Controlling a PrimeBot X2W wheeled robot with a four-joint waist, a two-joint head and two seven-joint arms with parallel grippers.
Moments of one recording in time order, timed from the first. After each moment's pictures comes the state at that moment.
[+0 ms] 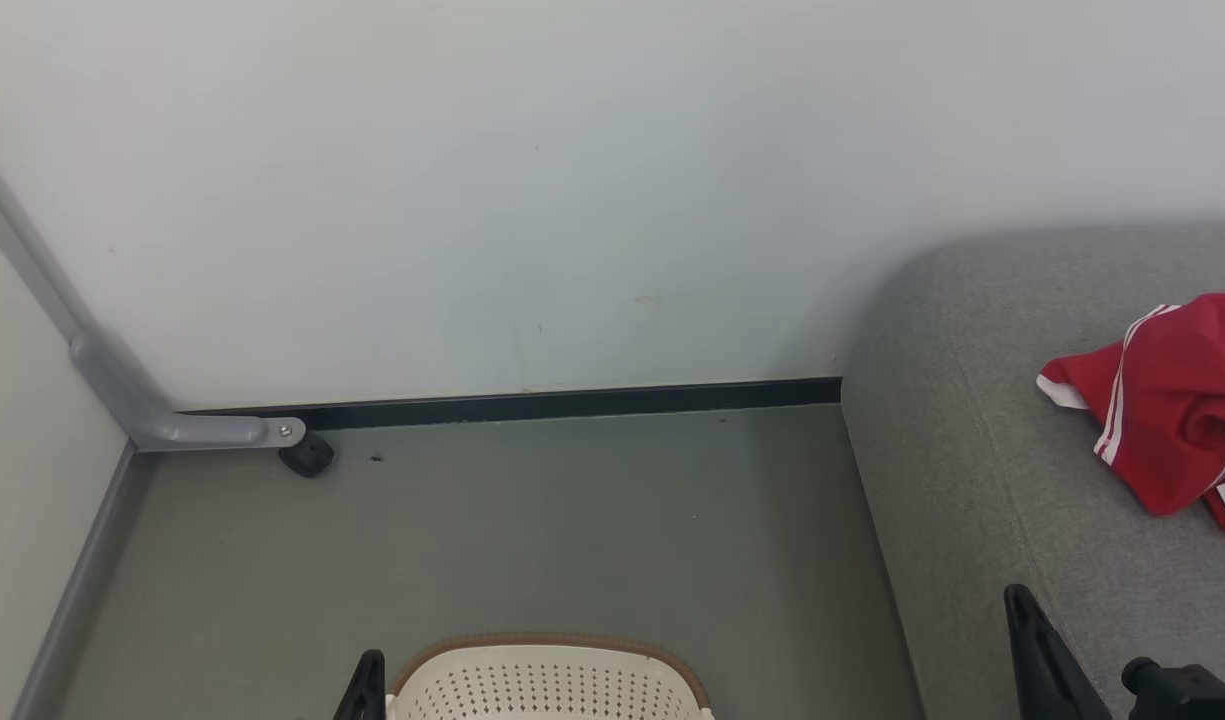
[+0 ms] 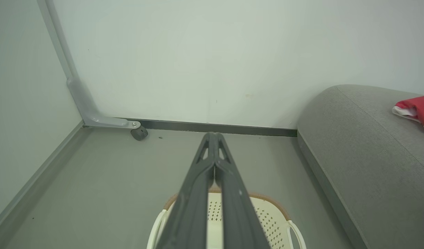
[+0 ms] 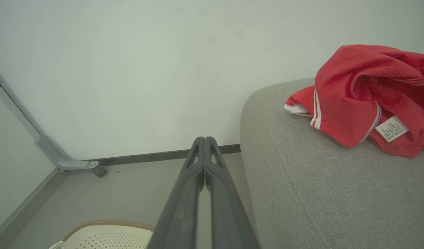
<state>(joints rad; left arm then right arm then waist) 0.03 0.13 -0.27 0.21 -0.41 0.12 -0.19 0.02 -0.18 0.15 0.10 0.33 -0.03 -0.14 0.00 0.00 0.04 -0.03</state>
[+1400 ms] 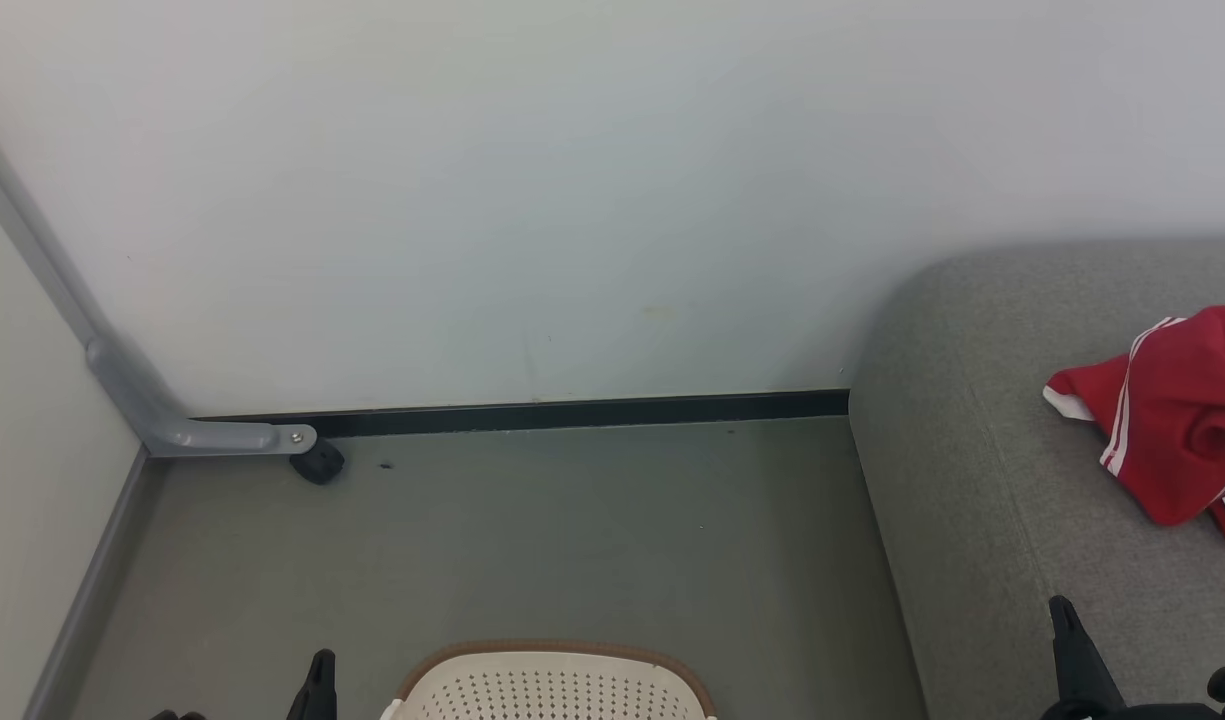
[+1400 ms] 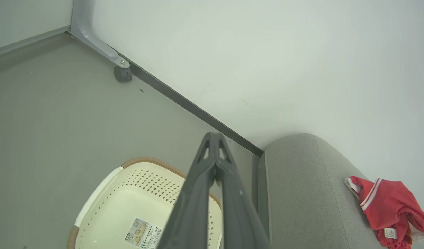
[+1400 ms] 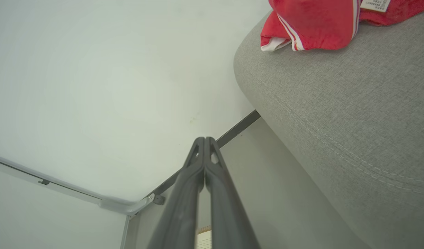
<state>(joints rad) 0.00 0.09 -0.12 0.25 -0.90 0.02 -0.05 -0.01 -0.12 0.03 0.19 0.86 0.03 -0.03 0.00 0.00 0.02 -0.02</state>
